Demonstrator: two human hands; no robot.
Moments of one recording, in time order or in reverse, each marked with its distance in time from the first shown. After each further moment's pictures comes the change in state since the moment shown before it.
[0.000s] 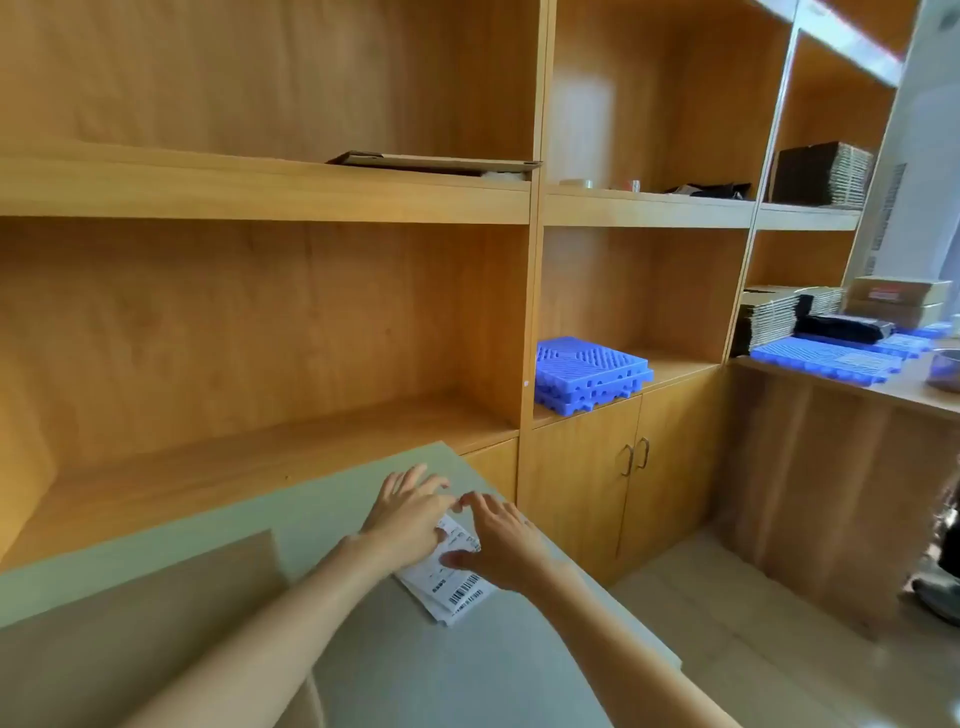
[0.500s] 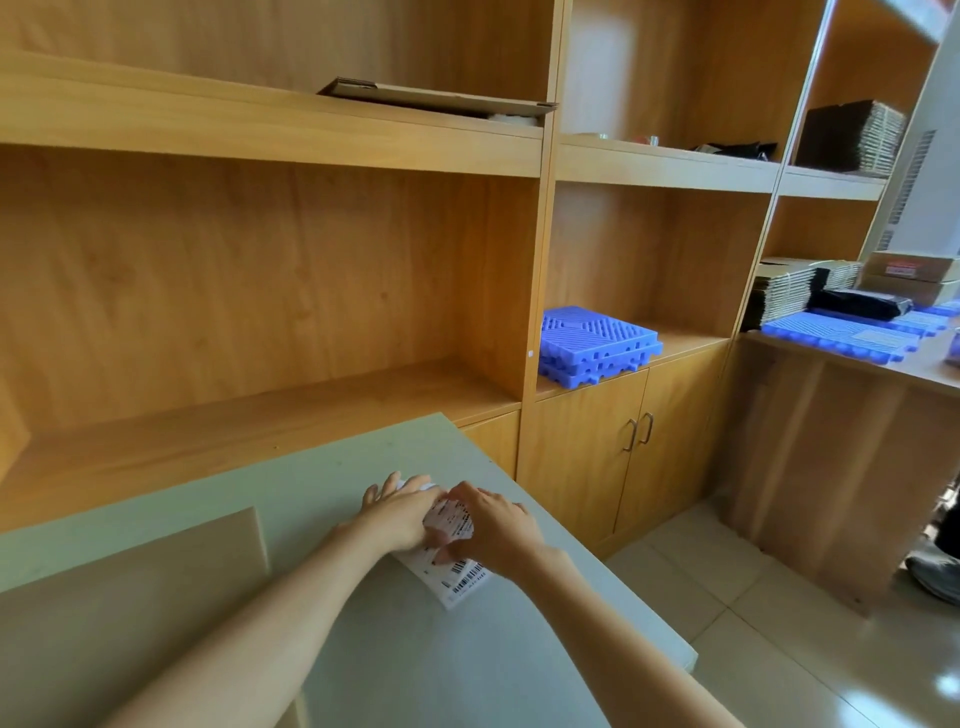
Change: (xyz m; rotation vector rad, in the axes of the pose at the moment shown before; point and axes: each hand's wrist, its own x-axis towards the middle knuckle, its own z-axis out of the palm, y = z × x) left_hand 0.023 -0.019 0.041 -0.185 -0.321 -0.205; right_hand 0.026 0.012 0.023 -0.007 -0.050 0.055
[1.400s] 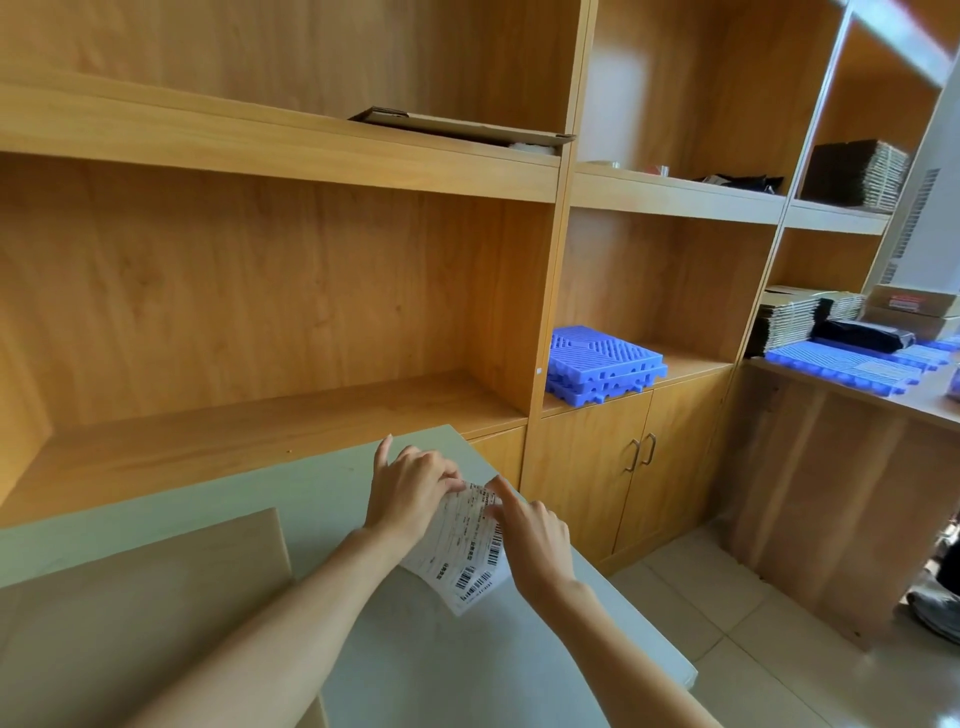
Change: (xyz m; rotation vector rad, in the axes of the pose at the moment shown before) left_hand -0.014 0.014 -0.017 -0.103 0.732 0.110; right_hand -0.021 0.008 -0.003 -0.060 0.384 -0.002
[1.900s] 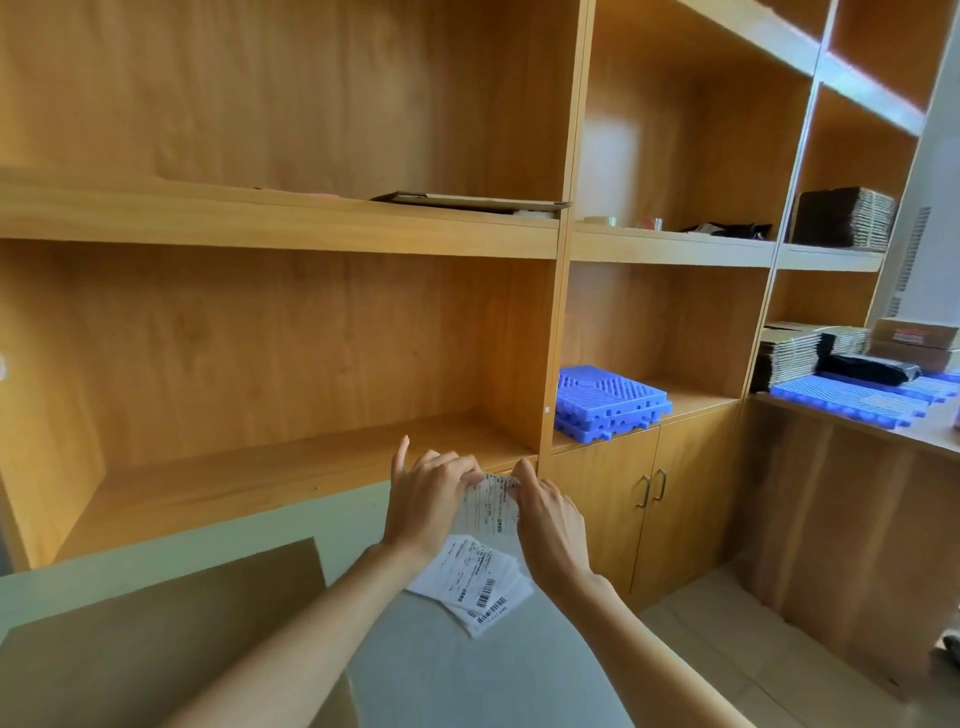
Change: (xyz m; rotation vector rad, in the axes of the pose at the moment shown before) left_hand -0.010 0.026 -0.059 -0.031 0.218 0.107; right_hand 0.005 -0.029 -0.055 -0.007 0.197 -0.038
